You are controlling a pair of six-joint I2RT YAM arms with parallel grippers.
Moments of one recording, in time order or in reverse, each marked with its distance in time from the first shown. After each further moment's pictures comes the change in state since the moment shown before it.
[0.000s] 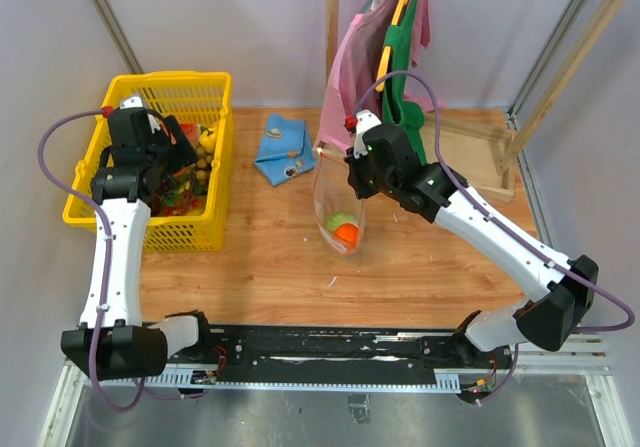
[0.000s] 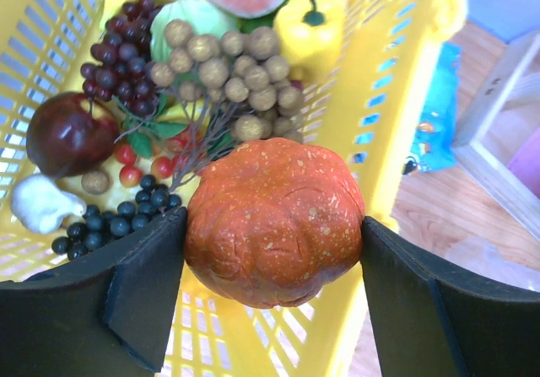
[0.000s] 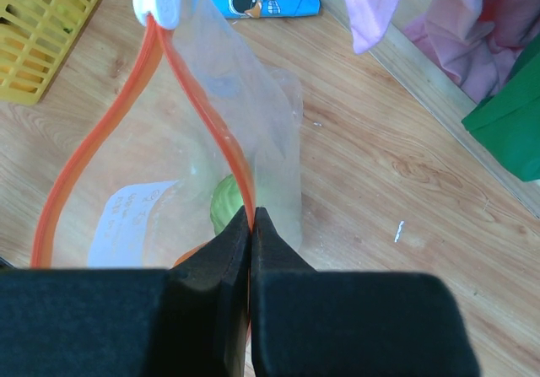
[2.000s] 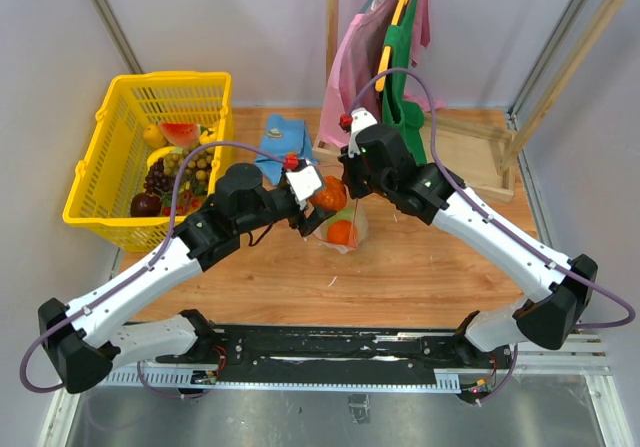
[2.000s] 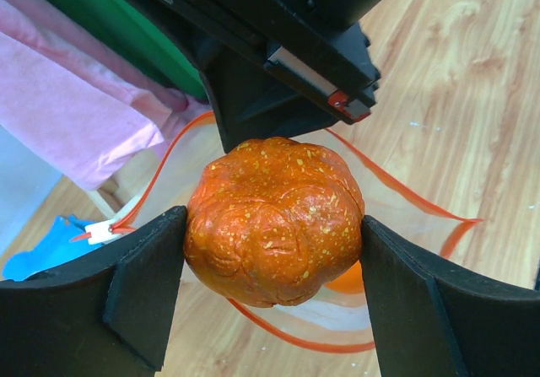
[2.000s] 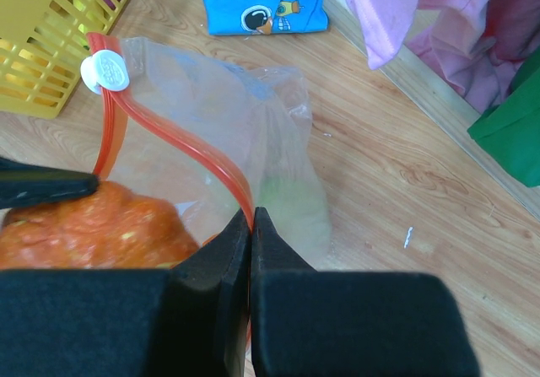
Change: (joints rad) left arm -0.911 -0.155 -0.354 0.618 0.326 0.665; right arm 0.063 0.009 0.050 -0.013 0.068 0.035
